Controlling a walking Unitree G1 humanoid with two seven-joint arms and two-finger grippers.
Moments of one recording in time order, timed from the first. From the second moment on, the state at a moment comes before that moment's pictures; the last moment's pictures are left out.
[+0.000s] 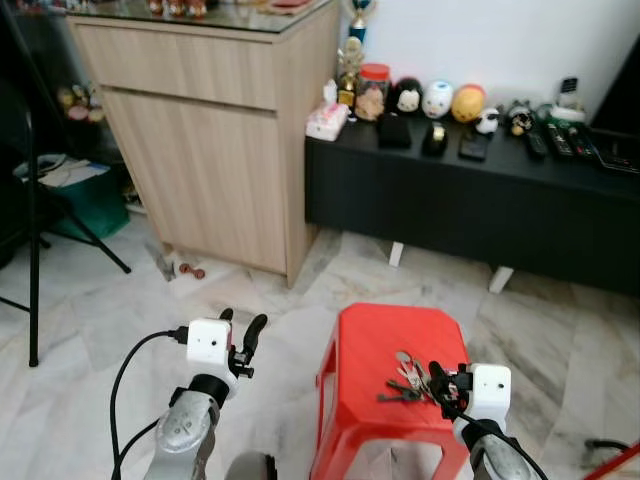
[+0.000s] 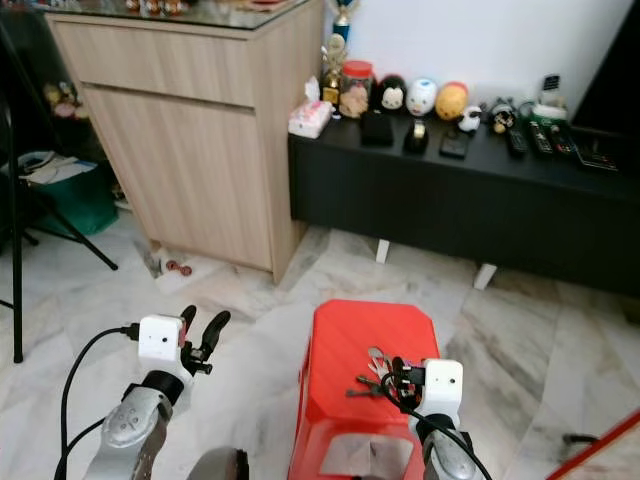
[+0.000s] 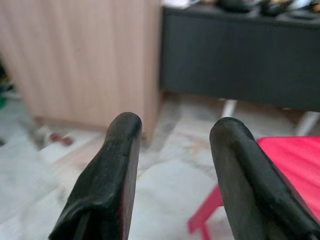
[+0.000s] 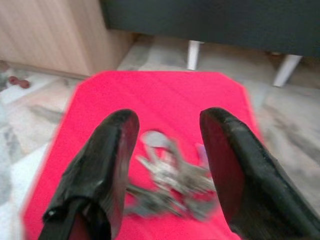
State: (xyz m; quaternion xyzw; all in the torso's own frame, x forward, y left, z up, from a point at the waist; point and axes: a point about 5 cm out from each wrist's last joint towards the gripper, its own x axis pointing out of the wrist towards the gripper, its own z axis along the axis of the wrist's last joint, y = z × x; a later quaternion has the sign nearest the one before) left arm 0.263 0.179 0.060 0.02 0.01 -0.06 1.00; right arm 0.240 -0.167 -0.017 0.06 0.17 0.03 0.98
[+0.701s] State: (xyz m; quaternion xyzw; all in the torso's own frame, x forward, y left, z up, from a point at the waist) left arm 0.264 0.175 0.060 0.02 0.02 -0.08 1.00; right arm 0.251 -0.185 -0.025 0.00 0.25 0.08 0.96
